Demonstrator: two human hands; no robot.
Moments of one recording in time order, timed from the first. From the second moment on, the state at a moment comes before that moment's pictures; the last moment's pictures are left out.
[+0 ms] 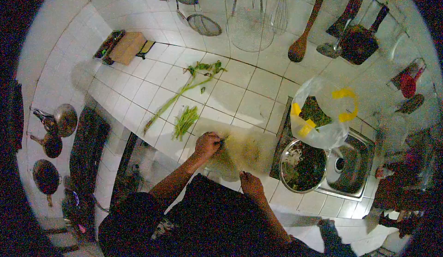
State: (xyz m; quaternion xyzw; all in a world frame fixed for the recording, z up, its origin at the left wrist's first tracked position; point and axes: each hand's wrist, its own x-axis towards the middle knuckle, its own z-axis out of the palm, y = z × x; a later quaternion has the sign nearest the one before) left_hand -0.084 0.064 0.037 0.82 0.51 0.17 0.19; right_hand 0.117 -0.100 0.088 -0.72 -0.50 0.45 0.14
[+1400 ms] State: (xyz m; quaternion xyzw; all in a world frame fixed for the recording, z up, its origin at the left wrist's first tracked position) left_hand -0.068 0.073 0.030 0.85 0.47 0.20 0.13; right_hand 0.104 -0.128 0.099 -0.75 -0.43 0.46 0.21
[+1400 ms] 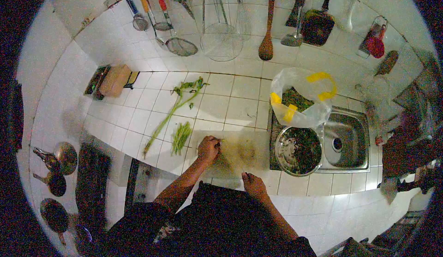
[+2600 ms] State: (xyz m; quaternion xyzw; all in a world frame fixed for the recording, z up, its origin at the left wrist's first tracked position) left_hand -0.083 0.073 0.027 0.84 0.42 0.25 0.23; right_hand 0.067 -0.148 0.060 -0.80 -0.44 0.37 0.20
